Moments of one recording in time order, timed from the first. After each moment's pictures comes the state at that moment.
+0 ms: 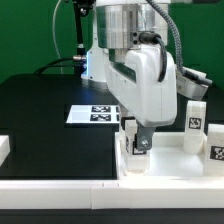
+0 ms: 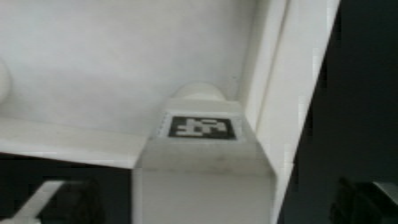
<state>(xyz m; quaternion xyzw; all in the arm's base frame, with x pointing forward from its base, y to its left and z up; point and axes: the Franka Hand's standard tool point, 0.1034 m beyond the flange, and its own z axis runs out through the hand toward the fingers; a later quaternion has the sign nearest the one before) 0.637 -0.004 0.080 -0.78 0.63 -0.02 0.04</state>
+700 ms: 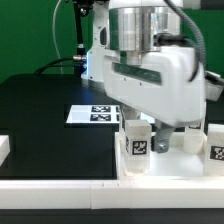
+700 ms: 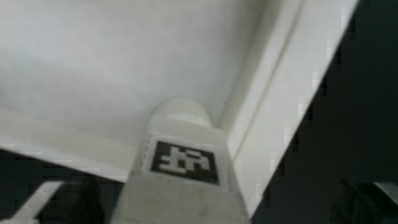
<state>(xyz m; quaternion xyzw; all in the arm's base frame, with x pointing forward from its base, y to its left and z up) 0.639 0.005 0.077 -0.88 0.46 -0.04 0.03</state>
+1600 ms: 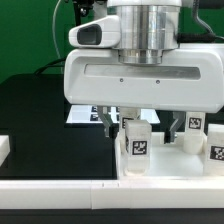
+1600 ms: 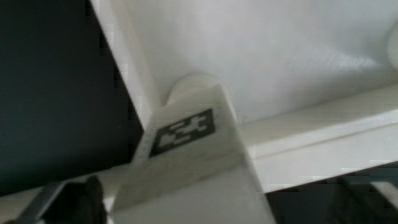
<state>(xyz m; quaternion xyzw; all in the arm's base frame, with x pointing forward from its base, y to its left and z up) 0.638 0.002 0.078 -0.99 0.15 -0.04 0.01</state>
